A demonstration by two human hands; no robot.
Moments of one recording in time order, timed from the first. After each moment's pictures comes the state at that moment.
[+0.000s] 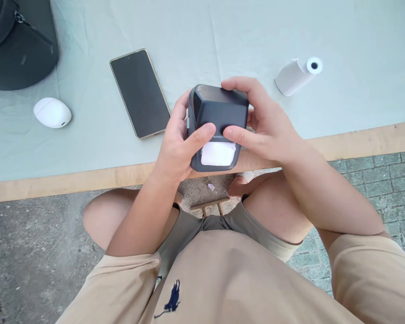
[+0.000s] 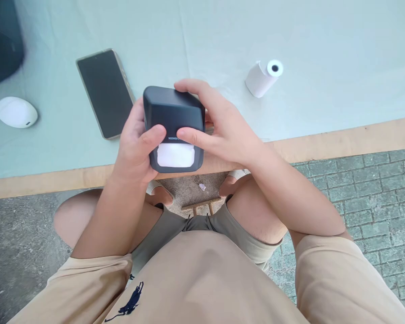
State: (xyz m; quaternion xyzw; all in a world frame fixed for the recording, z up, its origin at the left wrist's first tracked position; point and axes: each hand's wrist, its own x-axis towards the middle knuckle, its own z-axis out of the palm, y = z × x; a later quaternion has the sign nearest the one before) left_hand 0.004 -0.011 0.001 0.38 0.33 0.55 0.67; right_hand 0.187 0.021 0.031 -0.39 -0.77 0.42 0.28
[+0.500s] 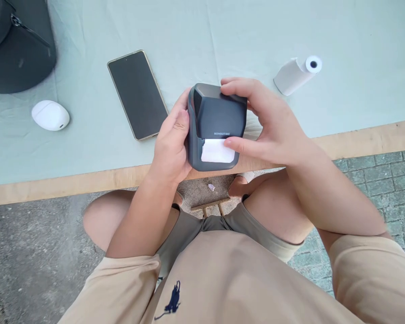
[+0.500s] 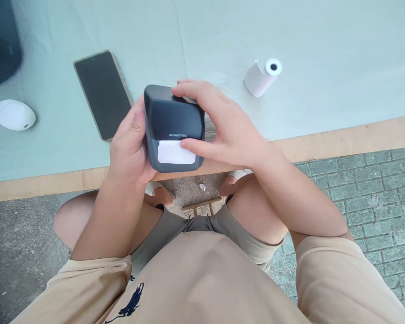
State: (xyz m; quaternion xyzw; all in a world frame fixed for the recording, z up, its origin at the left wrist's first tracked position) left_hand 0.005 -0.004 0.004 0.35 0.37 0.55 0.66; right_hand 0.194 0.022 0.035 -0.36 -0.84 0.29 0.27
